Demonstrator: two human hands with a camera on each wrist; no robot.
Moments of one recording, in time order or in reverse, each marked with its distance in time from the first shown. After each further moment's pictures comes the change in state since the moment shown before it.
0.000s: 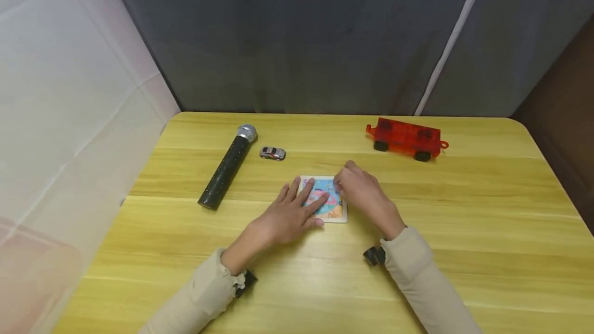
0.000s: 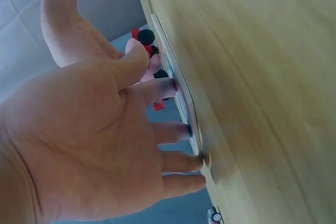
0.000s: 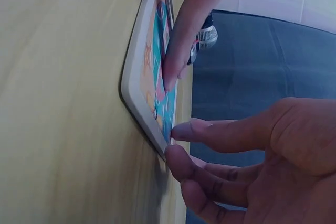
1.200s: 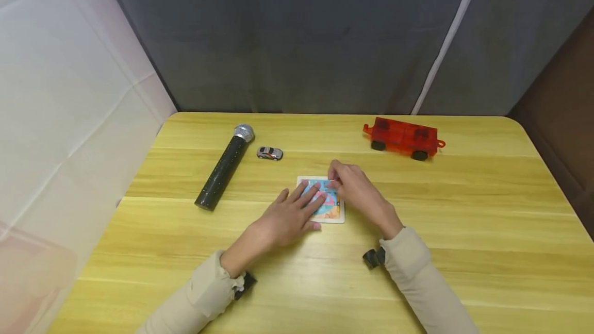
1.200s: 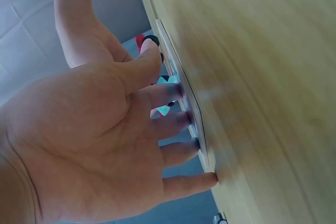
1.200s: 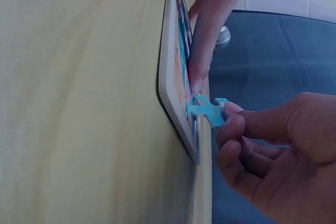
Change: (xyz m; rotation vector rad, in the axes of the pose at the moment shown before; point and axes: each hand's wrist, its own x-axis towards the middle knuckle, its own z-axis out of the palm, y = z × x) left_hand -0.001 0.008 0.000 0.151 0.015 0.018; right_hand 0.007 0.011 0.012 0.273 0.103 -0.017
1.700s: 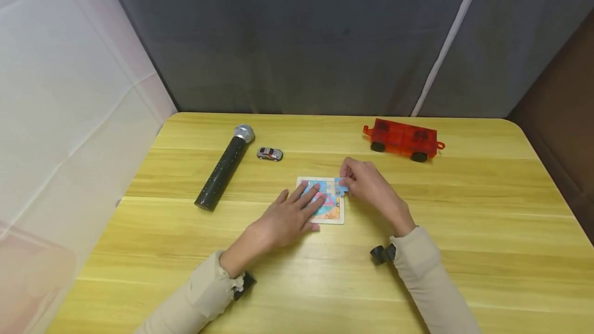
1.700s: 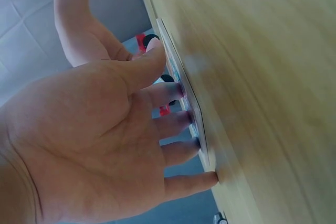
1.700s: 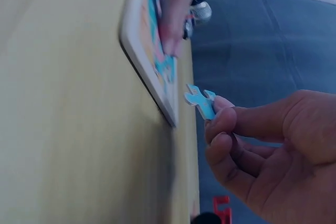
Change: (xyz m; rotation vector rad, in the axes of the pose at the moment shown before) left_hand 0.000 -0.001 0.002 -0.003 0.017 0.006; right_hand -0.006 0.013 -0.022 0.049 -0.021 0.041
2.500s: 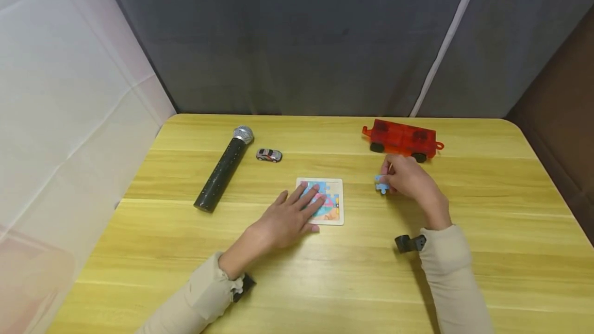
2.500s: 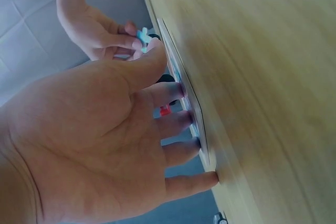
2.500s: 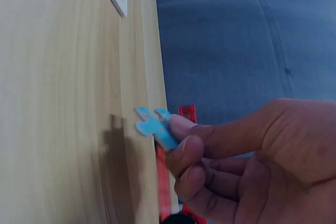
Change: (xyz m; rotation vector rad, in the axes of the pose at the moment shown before) left_hand 0.000 -0.001 0.001 0.005 0.010 0.008; right_hand -0.023 0.042 -0.061 -0.068 -0.098 0.186
